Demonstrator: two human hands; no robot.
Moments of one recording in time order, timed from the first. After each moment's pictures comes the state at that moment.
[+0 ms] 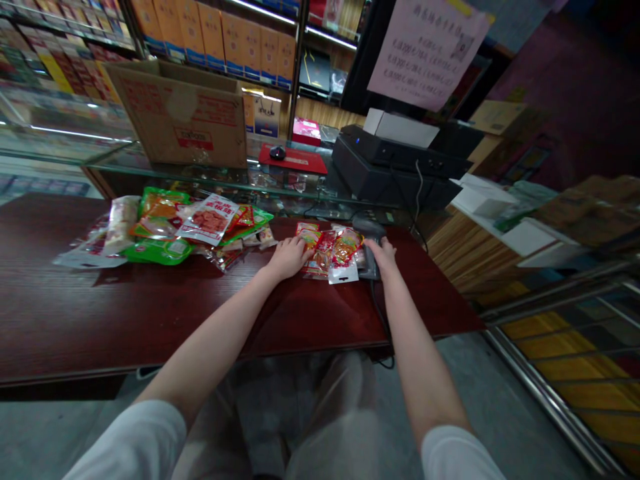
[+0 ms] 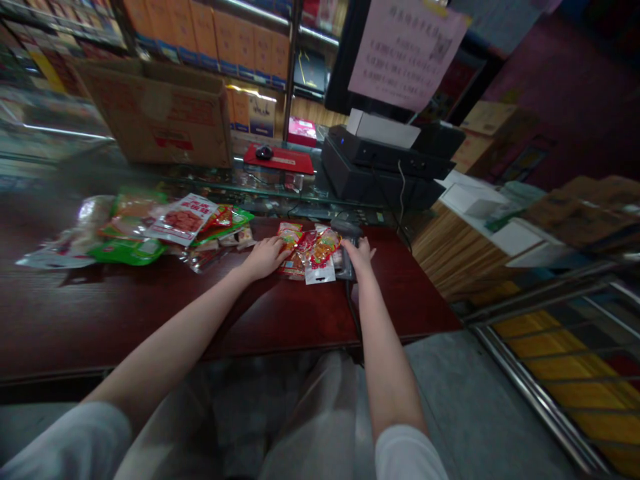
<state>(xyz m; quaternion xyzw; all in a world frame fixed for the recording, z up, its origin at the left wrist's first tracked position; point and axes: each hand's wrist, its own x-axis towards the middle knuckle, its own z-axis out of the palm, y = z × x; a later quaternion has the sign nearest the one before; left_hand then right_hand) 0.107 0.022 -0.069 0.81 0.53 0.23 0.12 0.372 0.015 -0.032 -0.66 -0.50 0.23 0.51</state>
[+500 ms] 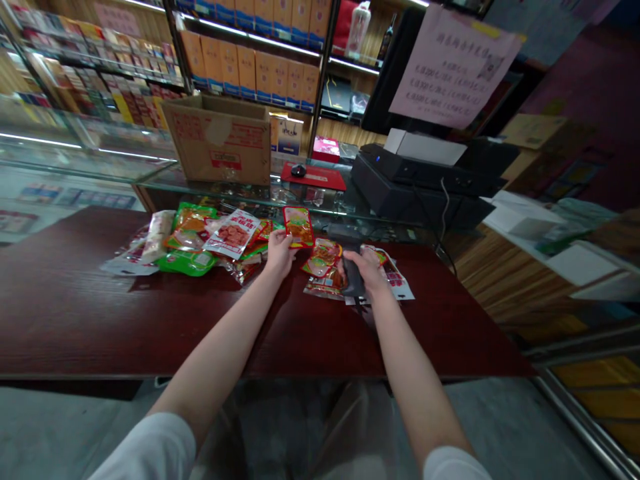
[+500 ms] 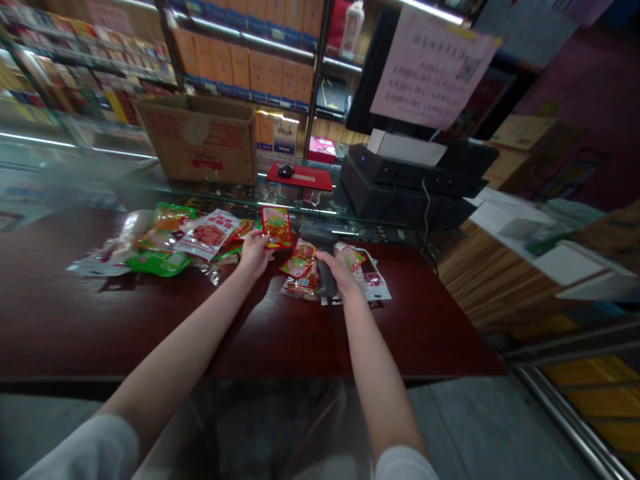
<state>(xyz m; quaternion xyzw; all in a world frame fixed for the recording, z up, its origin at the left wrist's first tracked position) 0.078 0.051 -0.054 0.24 0.37 0.74 0.52 0.282 0.019 -0.024 -0.41 -0.55 0.56 0.47</state>
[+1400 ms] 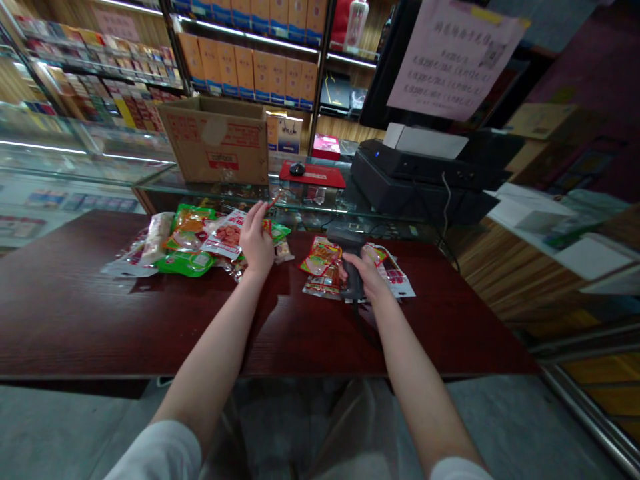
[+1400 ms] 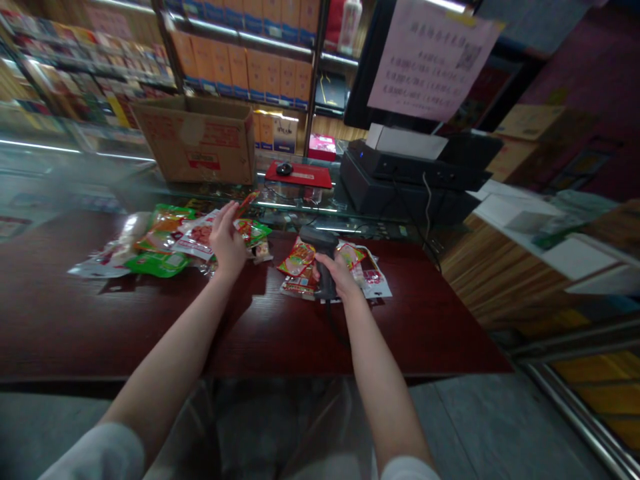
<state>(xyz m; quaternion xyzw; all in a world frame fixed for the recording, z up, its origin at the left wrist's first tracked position) 0.030 0.024 -0.020 0.54 0.54 0.65 0.02 0.282 0.007 -0.028 -0.36 -0.51 0.62 0.48</state>
